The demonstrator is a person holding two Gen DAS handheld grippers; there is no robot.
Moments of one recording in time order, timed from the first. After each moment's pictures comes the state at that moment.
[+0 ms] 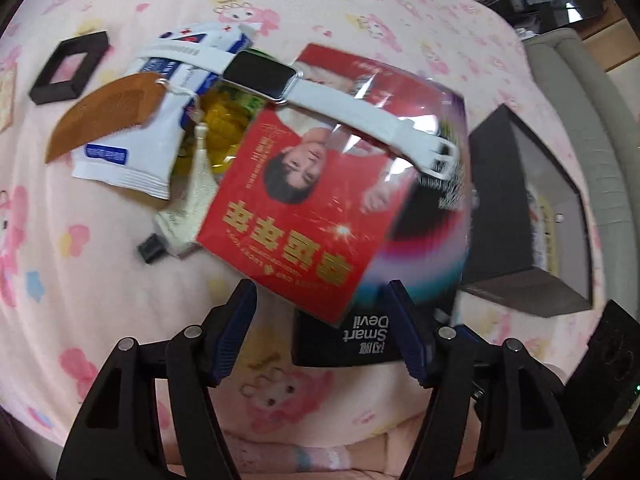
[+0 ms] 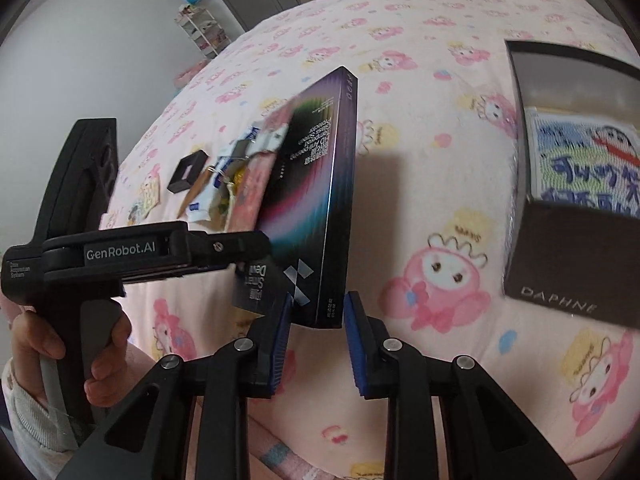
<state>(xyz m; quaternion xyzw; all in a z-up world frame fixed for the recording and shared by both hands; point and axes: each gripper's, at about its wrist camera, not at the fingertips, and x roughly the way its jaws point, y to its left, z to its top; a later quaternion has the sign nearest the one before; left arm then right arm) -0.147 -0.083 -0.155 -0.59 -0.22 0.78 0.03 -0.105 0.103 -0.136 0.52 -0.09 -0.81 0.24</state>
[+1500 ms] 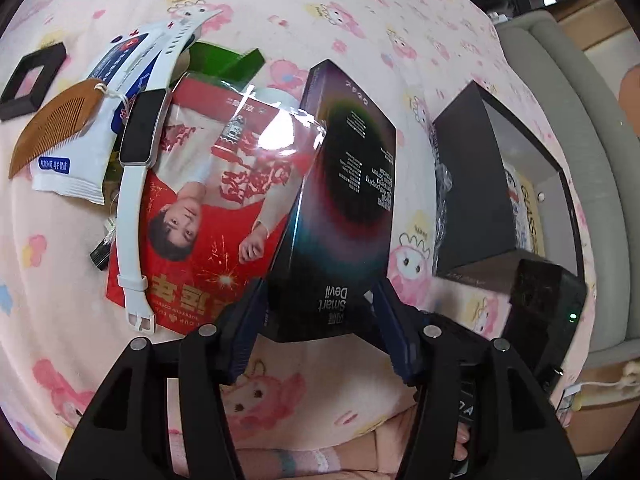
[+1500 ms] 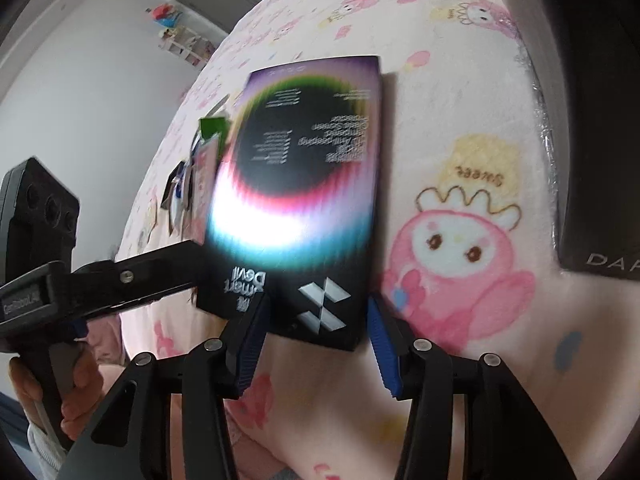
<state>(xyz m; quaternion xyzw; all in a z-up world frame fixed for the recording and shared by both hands) -0.145 -0.060 -0.148 -0.59 -0.21 0.77 0.11 -0.134 0.121 -0.203 0.54 -0.19 -0.77 0.27</state>
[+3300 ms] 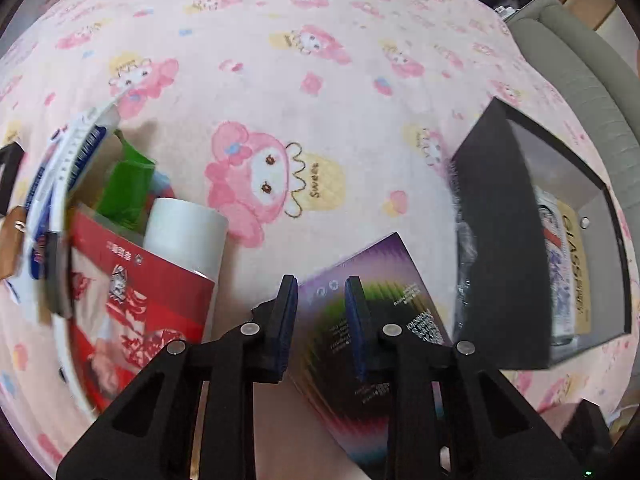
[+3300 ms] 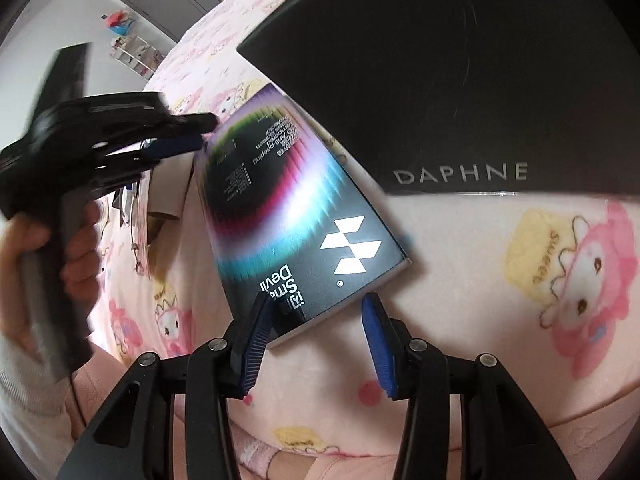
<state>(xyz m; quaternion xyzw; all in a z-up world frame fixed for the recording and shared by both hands) -0.220 -0.027 -0.164 -0.56 -0.14 0.82 0.05 -0.090 0.176 -0.185 0.56 -0.18 -0.79 0.16</state>
